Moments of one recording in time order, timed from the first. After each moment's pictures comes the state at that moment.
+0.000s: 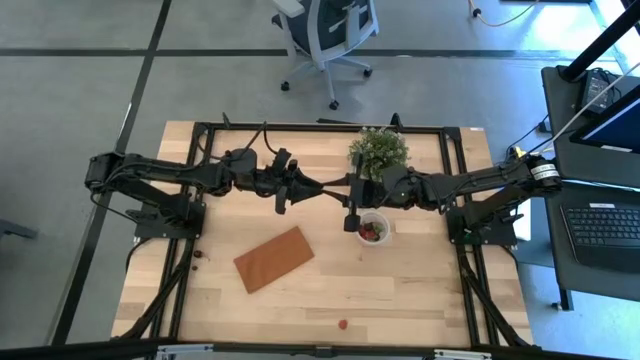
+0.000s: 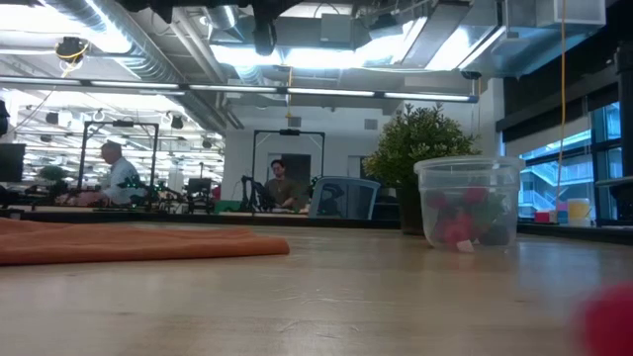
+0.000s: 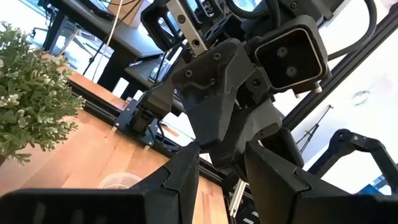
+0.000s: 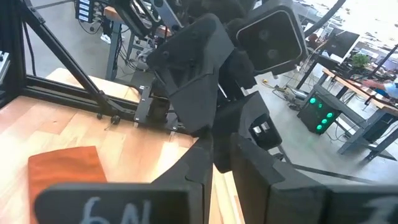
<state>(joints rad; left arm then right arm) 0.09 1.27 0.82 0.48 0.17 -0.66 0.11 1.42 1.07 0.22 0.27 -0.32</state>
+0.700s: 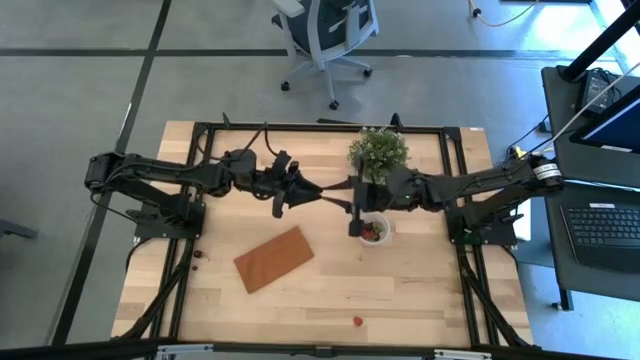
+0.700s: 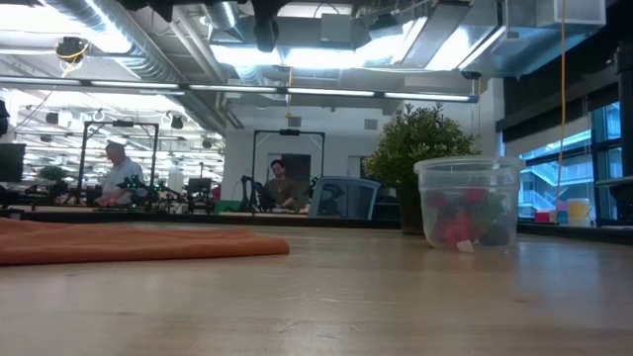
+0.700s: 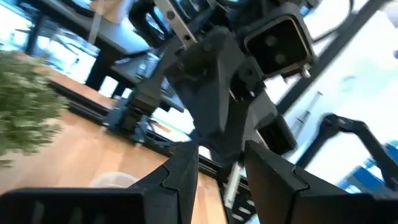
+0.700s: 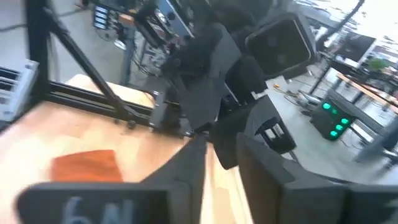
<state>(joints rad) 0.09 1.27 0.82 0.48 0.21 -0.62 0.15 1.40 1.07 0.21 0.24 -0.31</state>
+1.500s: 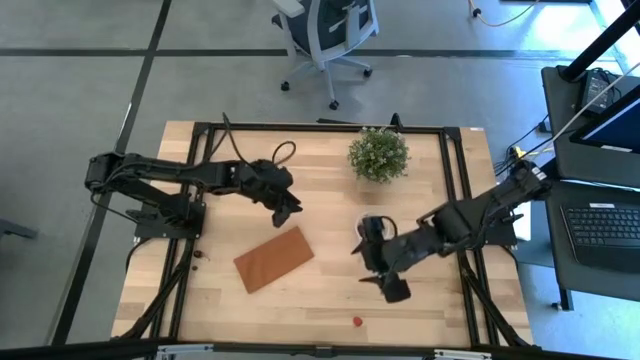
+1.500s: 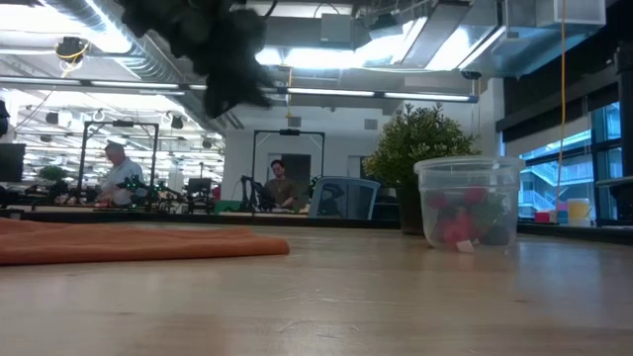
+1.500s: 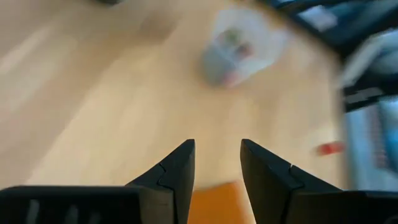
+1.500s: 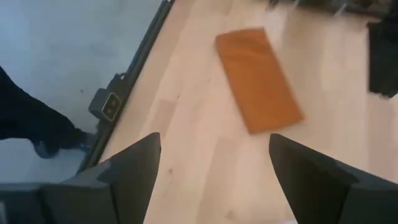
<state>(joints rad) 0.10 1.27 0.82 -0.20 0.15 -0.46 0.51 1.54 1.55 -0.81 0.17 0.15</state>
